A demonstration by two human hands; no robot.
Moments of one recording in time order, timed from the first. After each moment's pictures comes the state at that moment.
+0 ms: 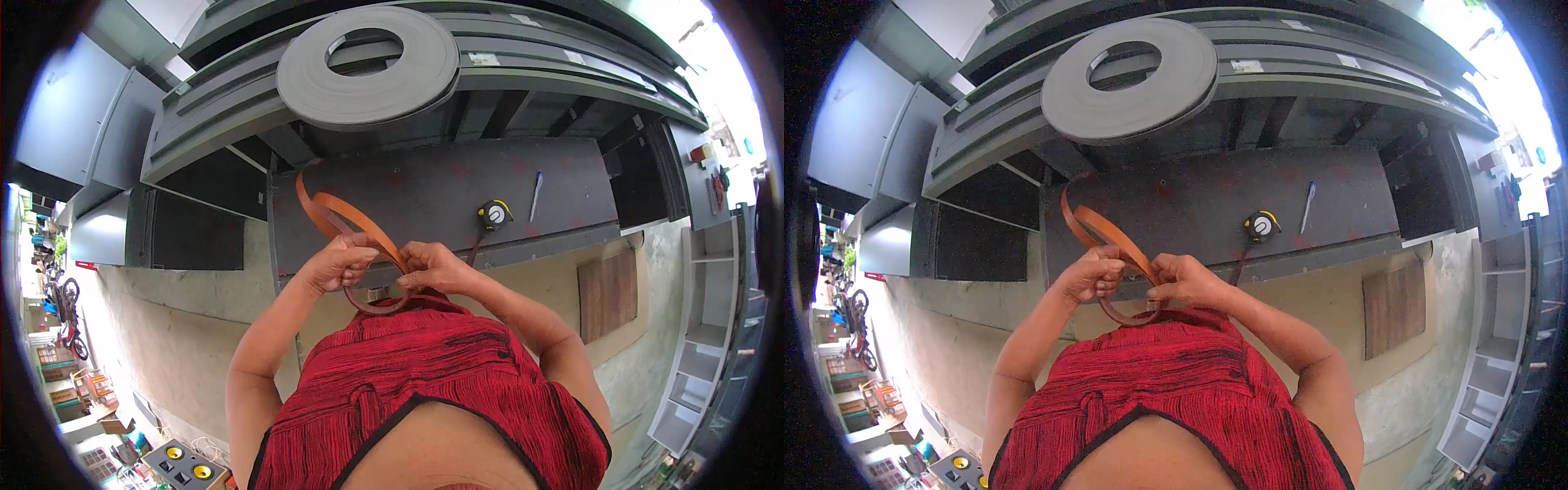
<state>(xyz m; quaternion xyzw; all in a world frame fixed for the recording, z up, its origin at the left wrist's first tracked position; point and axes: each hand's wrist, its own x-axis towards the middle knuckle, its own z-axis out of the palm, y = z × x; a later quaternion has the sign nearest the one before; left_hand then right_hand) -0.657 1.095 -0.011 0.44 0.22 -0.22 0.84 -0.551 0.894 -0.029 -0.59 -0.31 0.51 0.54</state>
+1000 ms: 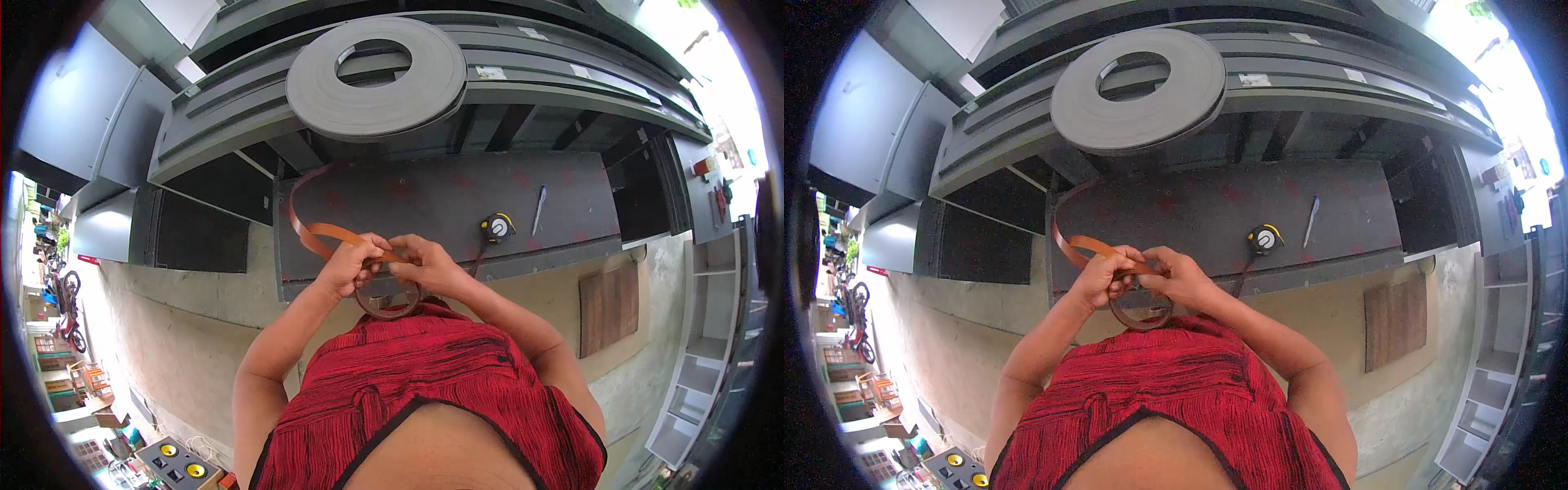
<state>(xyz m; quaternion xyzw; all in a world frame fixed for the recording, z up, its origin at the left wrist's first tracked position) -0.643 1.078 -0.010 0.48 0.32 -0.14 0.81 -0.549 0.915 -0.016 -0.64 -0.30 0.46 0.54</state>
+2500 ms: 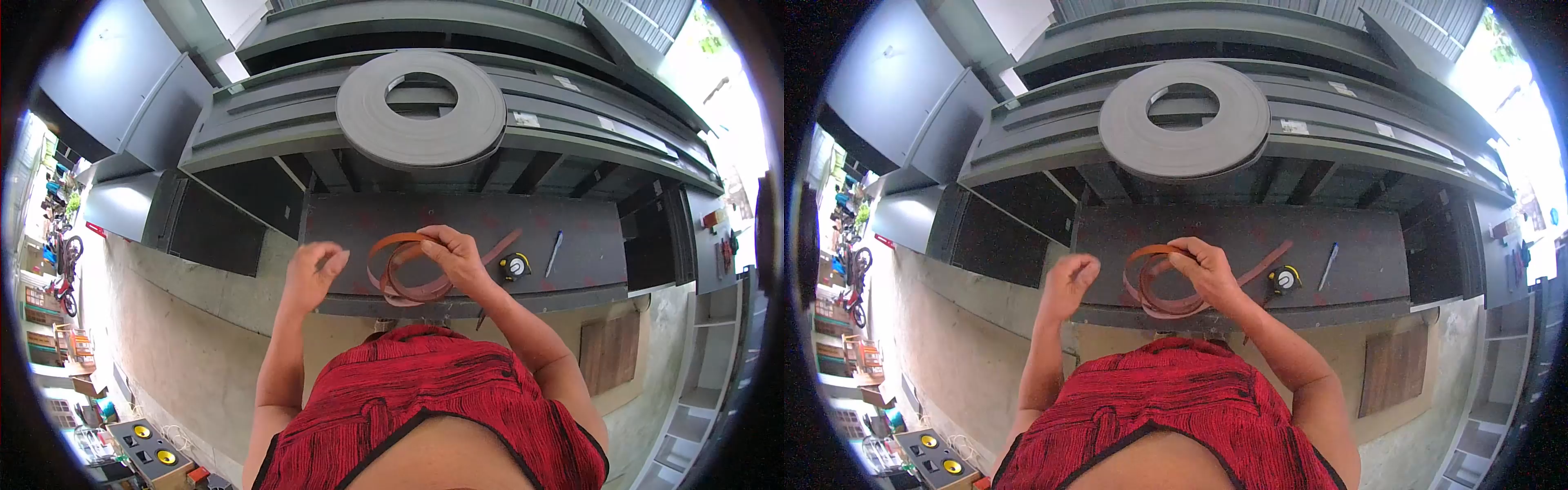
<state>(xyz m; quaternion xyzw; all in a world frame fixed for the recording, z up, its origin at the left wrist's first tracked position) -0.702 1.136 0.036 0.89 0.25 0.04 0.37 -0.518 0.949 0.006 -0.61 -0.33 0.34 0.63</state>
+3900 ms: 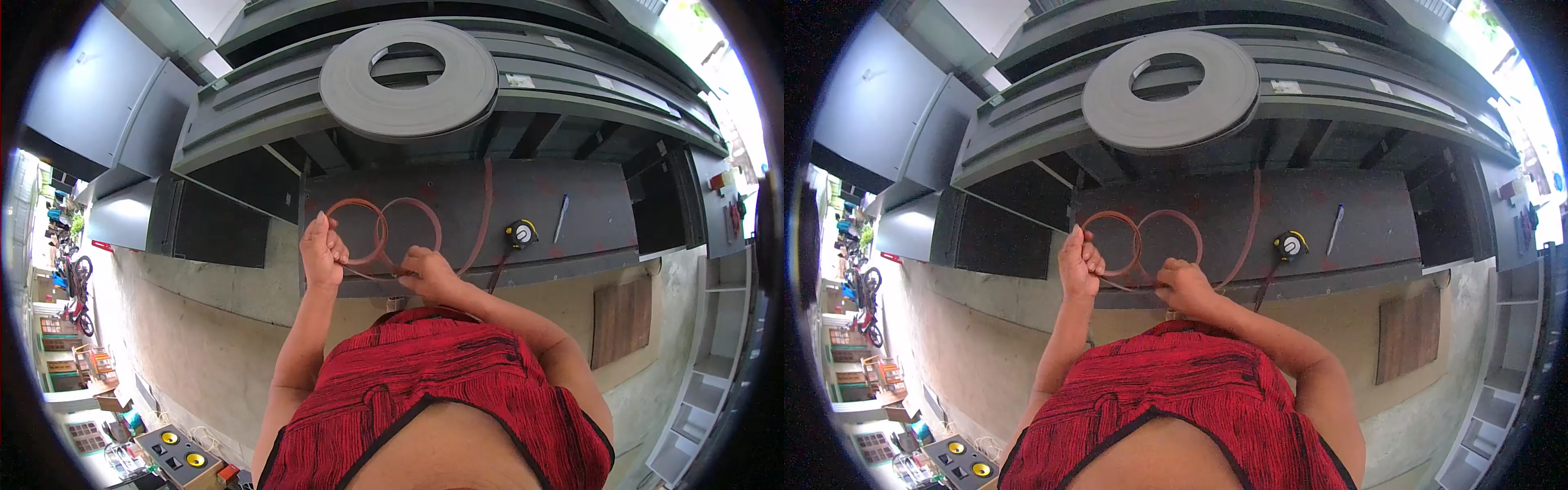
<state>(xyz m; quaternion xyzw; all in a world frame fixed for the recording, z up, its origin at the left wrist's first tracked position) -0.677 1.122 -0.013 0.41 0.34 0.29 0.79 -0.569 0.944 -0.070 -0.71 -0.54 0.20 0.41</state>
